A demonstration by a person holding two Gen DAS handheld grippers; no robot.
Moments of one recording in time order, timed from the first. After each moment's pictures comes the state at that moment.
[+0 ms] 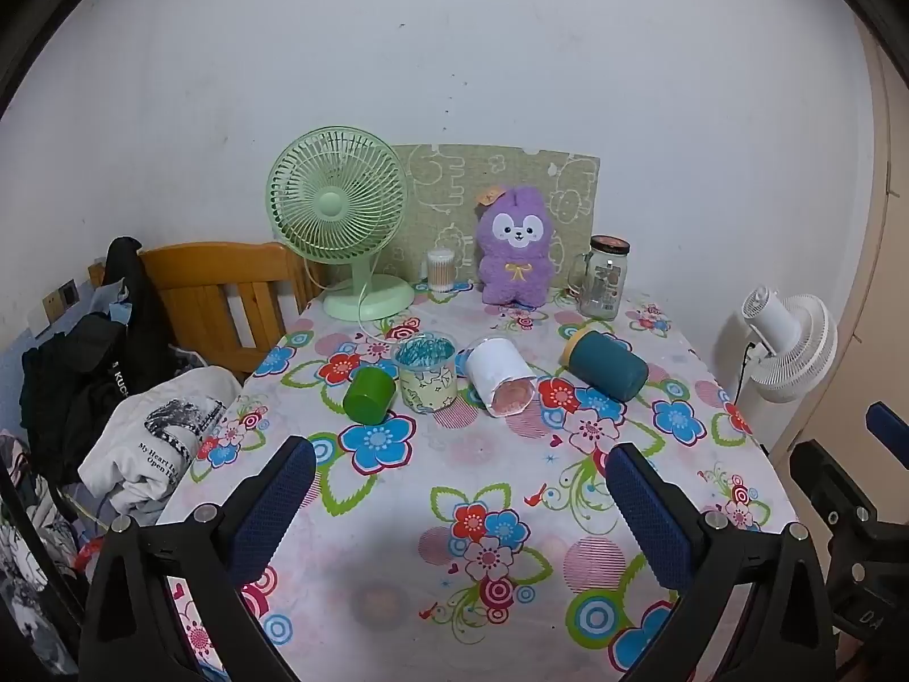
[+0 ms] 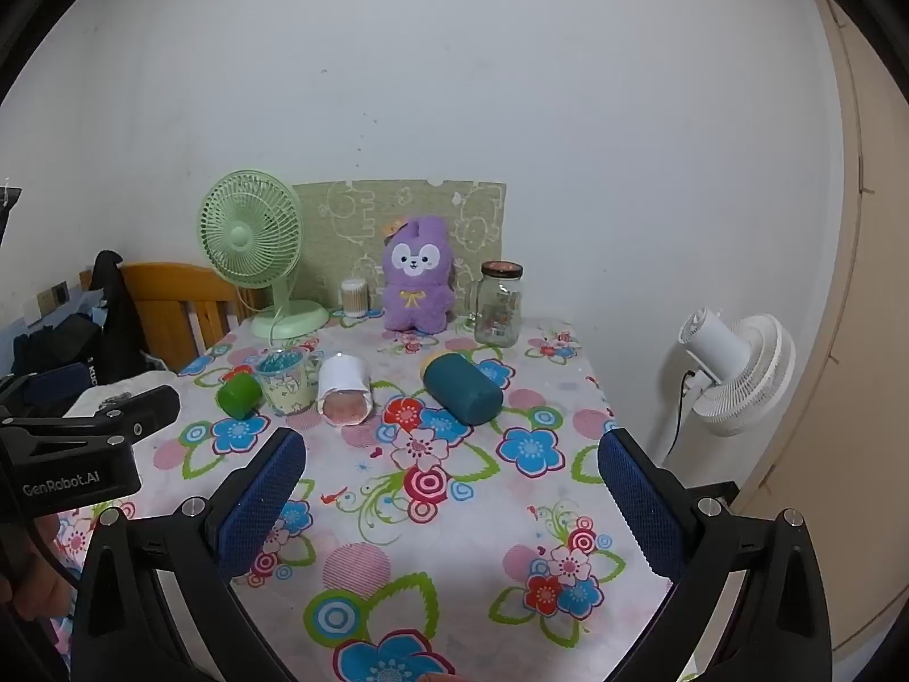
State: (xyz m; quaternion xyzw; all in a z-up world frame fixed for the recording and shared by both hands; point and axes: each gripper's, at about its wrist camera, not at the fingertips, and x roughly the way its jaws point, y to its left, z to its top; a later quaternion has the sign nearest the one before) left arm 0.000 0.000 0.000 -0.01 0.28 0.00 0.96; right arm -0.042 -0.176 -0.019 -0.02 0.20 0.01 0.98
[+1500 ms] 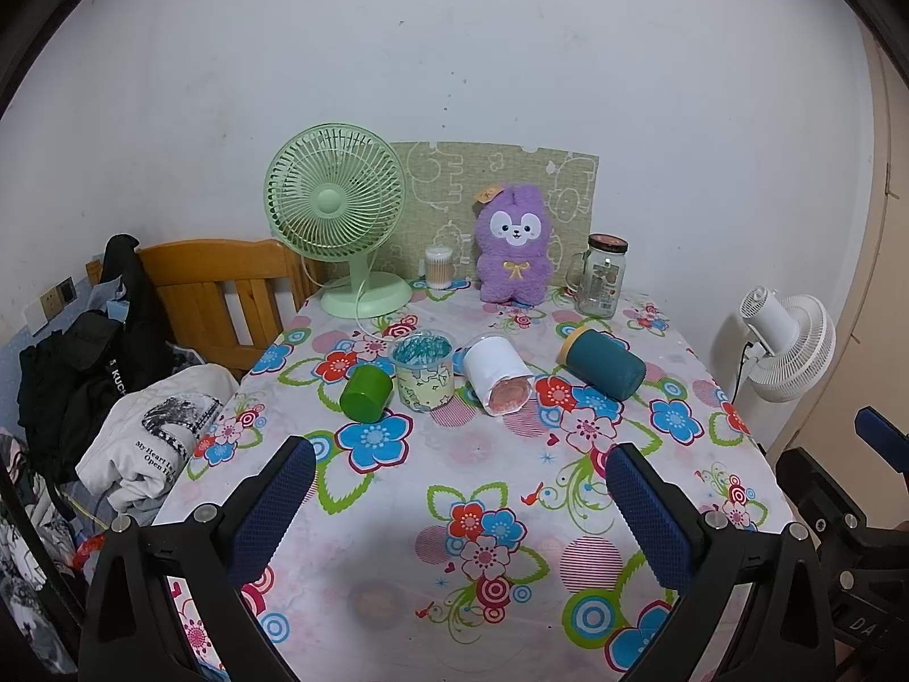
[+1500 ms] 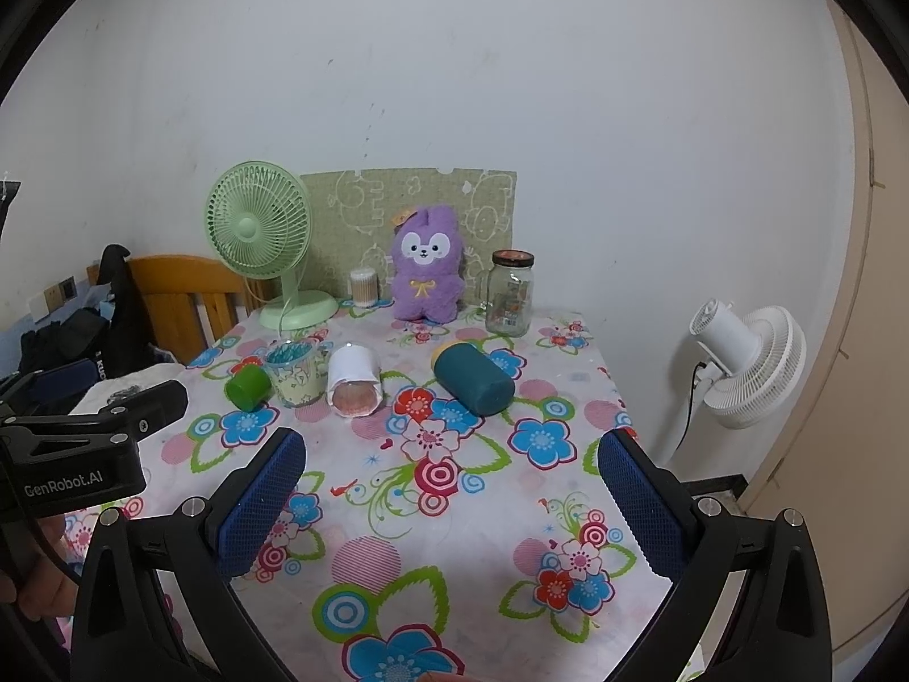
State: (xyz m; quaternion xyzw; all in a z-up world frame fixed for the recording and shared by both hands) left arm 0.000 0.000 0.000 -0.01 0.28 0.00 0.96; right arm -0.041 -0.175 -0.023 -0.02 0.21 0.02 0.98
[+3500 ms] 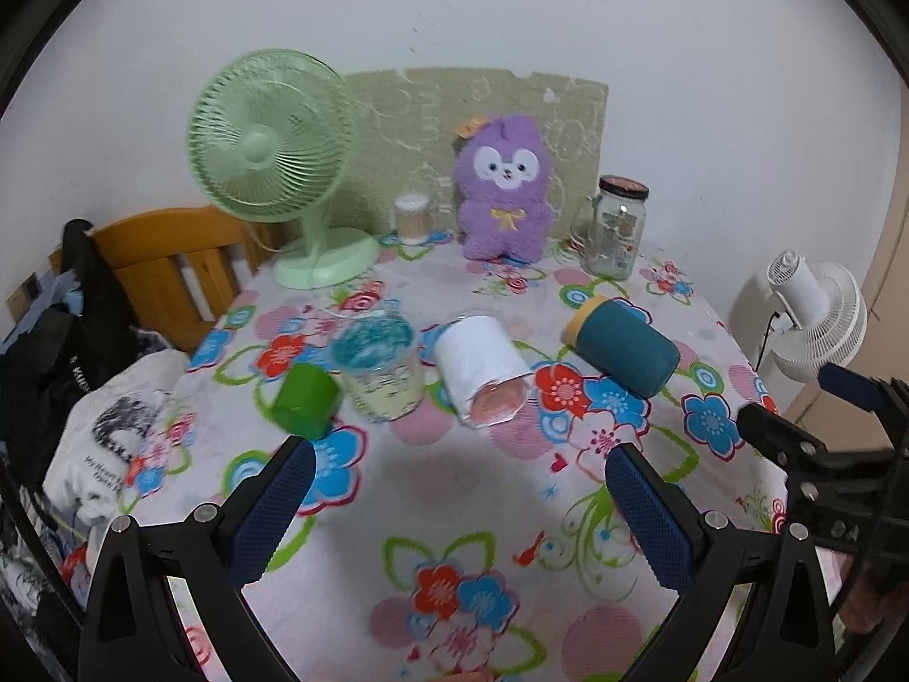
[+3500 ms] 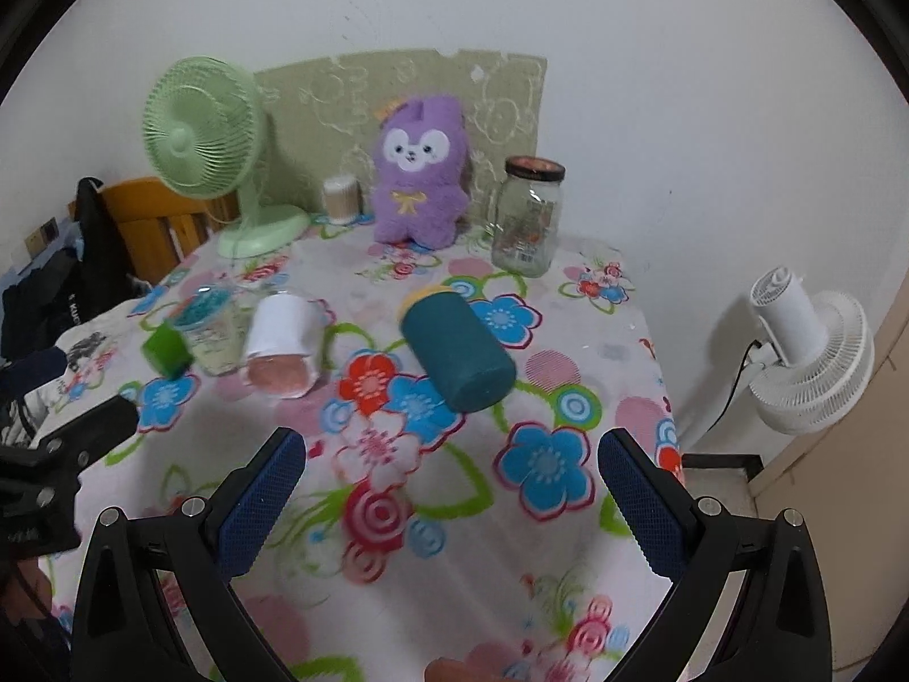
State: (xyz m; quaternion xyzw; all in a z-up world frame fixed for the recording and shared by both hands) left arm 0.123 -0.026 -0.046 0.00 0.36 -0.02 0.93; right arm 0.143 -0.210 -0.064 -0.05 0.35 0.05 0.94
